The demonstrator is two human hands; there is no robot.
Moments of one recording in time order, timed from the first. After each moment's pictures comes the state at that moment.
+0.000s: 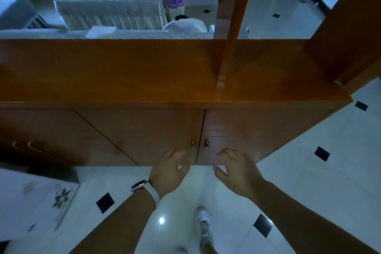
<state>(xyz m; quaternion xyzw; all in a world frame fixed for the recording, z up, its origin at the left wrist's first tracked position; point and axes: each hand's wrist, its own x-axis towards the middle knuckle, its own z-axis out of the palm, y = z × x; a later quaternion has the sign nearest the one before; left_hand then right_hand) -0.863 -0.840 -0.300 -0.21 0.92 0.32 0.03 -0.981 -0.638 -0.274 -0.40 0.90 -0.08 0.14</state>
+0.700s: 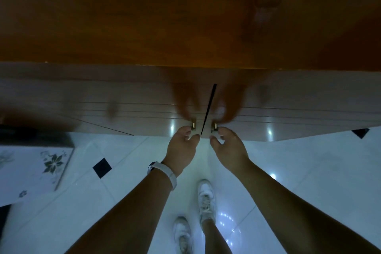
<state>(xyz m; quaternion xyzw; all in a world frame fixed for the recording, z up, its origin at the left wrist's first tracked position) -0.982 -0.836 -0.477 -0.50 0.64 0.59 0.07 -1.060 -0.711 -0.488 -0.11 0.88 -0.34 0.33</state>
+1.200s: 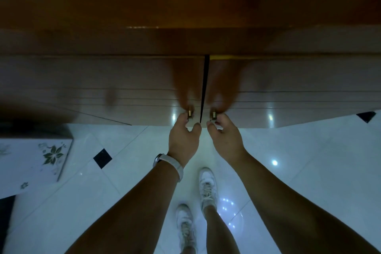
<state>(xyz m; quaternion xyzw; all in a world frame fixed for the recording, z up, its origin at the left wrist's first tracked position) -0.982 -0.817 -0.502 -0.45 0.72 0.53 -0.01 -1.051 -0.712 -0.515 -0.08 0.83 -0.46 0.31</state>
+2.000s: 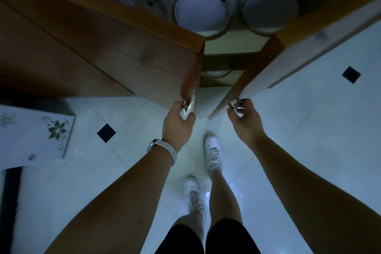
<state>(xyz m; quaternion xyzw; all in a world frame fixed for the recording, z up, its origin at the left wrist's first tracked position) -0.820 -0.780 -0.498 -0.40 0.77 0.51 -0.01 -0.925 -0.610 -0.509 -0.02 0.88 -0.40 0.26</state>
